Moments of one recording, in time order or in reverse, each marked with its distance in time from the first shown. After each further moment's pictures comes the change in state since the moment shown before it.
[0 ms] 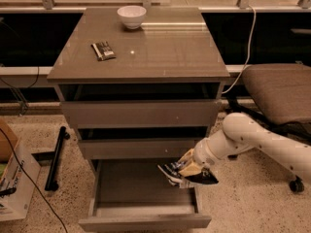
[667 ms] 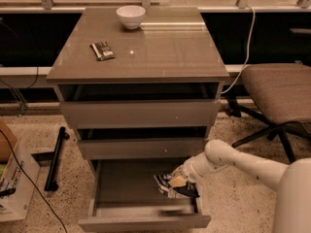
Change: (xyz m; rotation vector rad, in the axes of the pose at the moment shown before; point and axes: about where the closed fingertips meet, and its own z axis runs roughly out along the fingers) arm 0.066 -0.062 0.136 0.033 -0.036 0.190
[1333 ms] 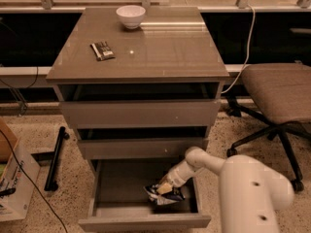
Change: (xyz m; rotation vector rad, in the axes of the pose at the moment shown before) arm 0.041 -0.045 0.134 -0.160 0.063 -0.021
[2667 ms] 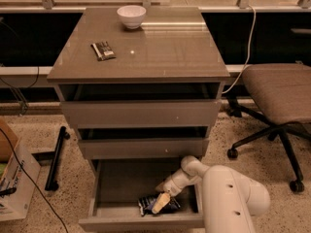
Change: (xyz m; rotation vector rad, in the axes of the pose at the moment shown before) arm 0.033 0.000 0.059 -0.126 -0.023 0.023
